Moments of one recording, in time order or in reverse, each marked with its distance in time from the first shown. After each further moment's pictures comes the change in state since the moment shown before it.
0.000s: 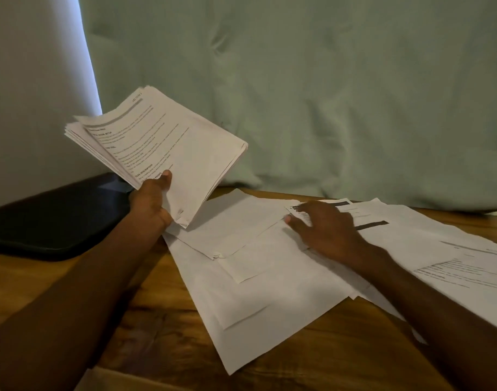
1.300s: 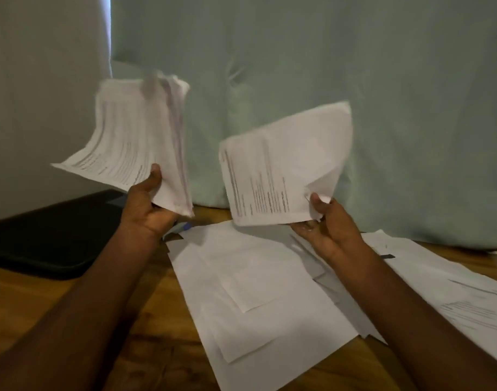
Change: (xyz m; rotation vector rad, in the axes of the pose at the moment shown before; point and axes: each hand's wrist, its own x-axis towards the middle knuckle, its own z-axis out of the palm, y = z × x) left_hand -0.022 0.043 0.004 -0.538 -0.272 -0.024; right_hand 0.037 -0.045 -0.020 1.903 0.068 0.353
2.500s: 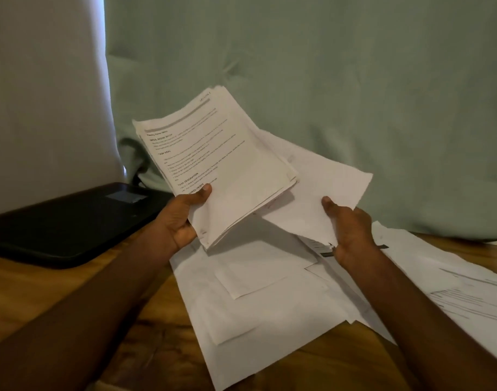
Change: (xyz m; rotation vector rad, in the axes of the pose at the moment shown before) left_hand -0.024 -0.055 0.012 0.418 -0.185 -0.118; right_hand -0.002 -0.014 -0.042 -0.335 0.329 -0.210
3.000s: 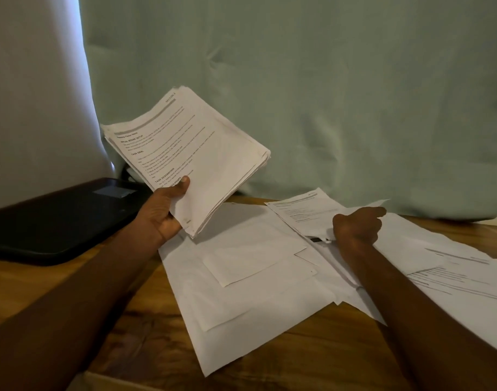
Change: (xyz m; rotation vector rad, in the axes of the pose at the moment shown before) left_hand 0.007 -0.003 -0.013 -0.065 0.017 0.010; right_hand 0.029 0.017 -0.033 -0.716 0.395 -0.074
